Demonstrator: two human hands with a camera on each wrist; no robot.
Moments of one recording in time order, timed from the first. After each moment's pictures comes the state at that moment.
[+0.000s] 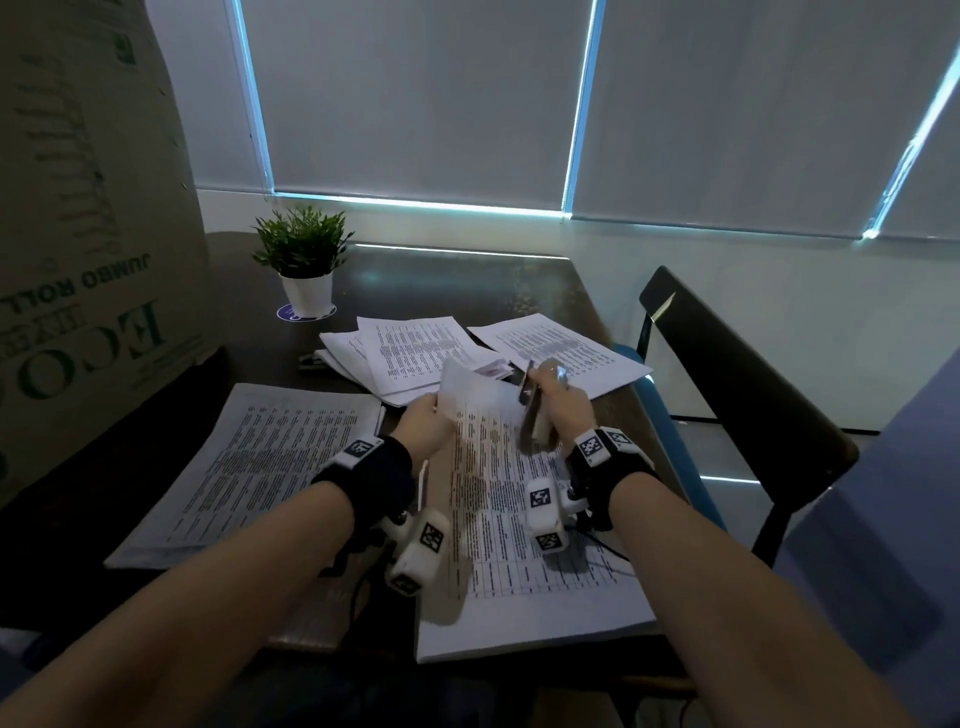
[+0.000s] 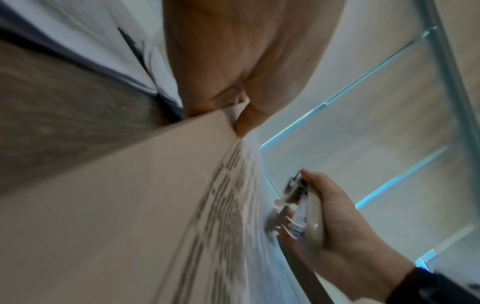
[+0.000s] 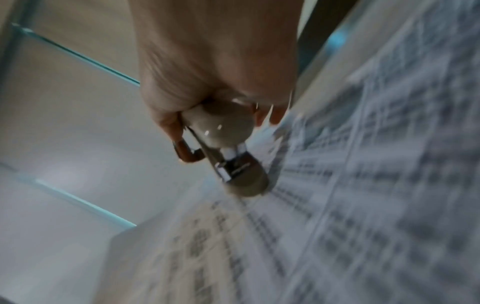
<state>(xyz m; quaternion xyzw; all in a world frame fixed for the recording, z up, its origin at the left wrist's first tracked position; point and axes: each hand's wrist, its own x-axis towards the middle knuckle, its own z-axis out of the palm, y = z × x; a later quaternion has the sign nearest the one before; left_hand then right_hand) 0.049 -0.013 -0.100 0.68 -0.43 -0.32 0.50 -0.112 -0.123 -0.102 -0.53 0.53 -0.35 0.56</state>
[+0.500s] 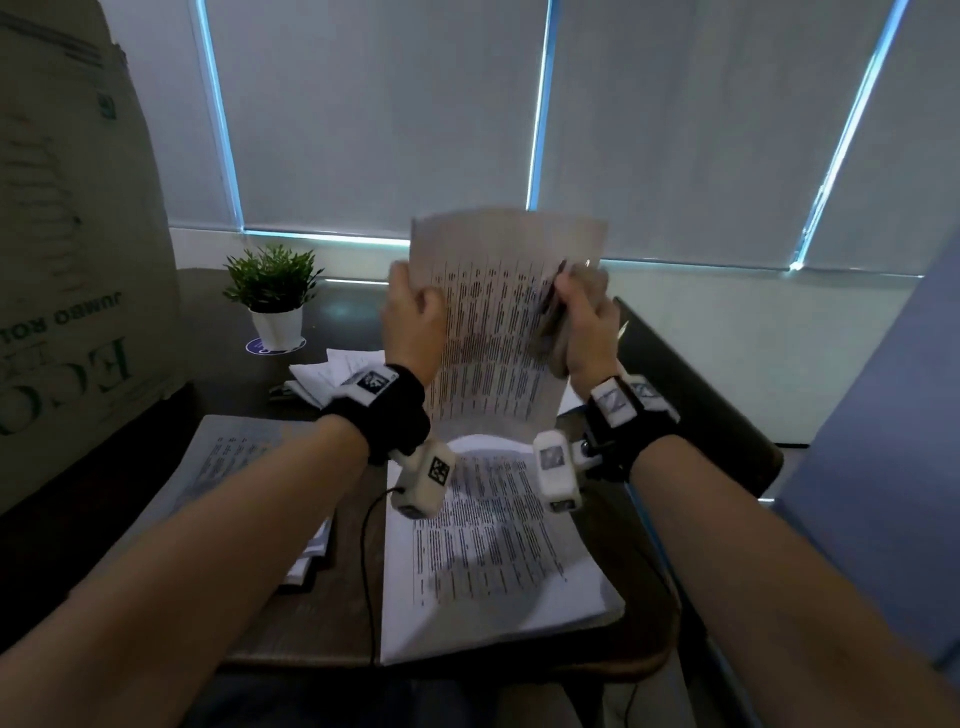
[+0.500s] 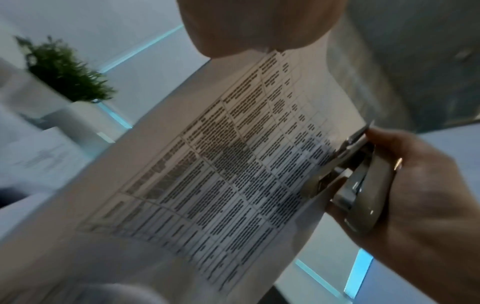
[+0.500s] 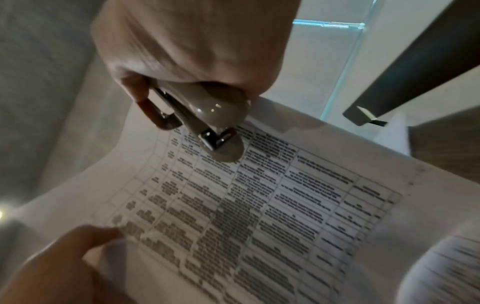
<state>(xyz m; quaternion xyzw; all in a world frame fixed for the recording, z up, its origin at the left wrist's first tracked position) 0.005 -0.016 0.032 0.52 -0.48 -0.02 0.70 -0.159 -0.072 0.035 -0.54 0.30 -0.63 0.48</state>
